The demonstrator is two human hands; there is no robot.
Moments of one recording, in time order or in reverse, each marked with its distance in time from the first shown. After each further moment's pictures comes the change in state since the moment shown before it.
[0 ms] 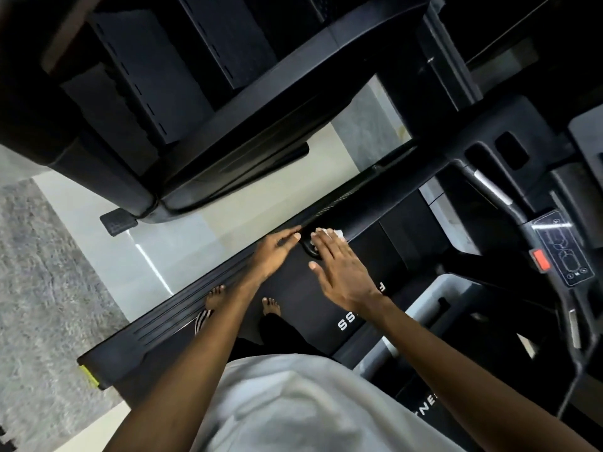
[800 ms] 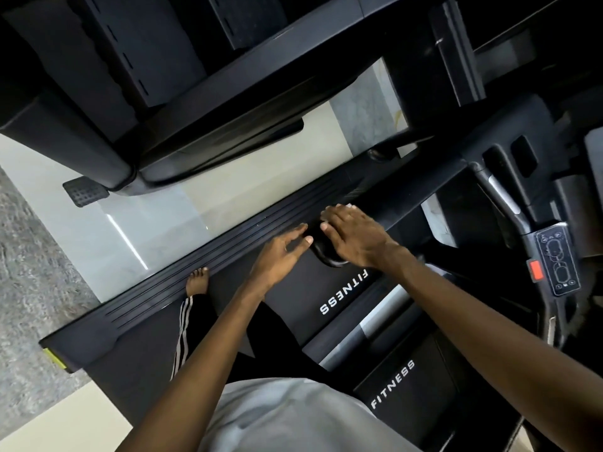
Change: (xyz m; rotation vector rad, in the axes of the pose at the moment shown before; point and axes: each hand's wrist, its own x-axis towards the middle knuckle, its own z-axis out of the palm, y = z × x) left_hand 0.007 -0.012 -0.003 -0.049 -0.065 -0.026; right_hand 0.091 0.028 -0.033 -0.167 -0.276 0.008
